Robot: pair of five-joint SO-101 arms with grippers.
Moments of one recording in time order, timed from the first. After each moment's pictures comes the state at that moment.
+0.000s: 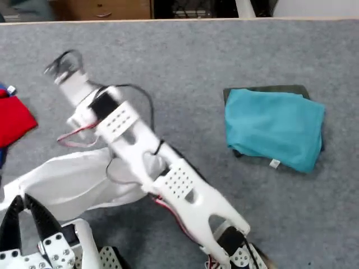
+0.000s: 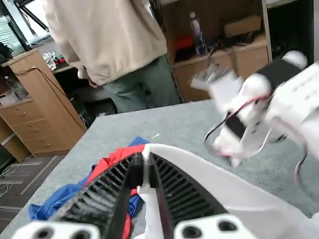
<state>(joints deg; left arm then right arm) -28.0 -102.9 18.2 100.8 -21.5 -49.8 65.6 -82.1 88.8 3.9</state>
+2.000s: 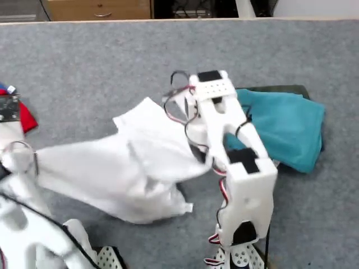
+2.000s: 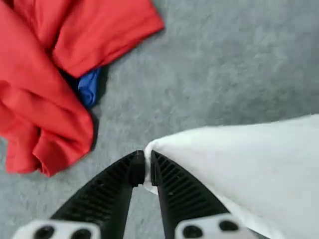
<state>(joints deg) -44.0 -43.6 41.8 74.6 -30.1 -12.7 24.7 -0.6 100.6 39.0</state>
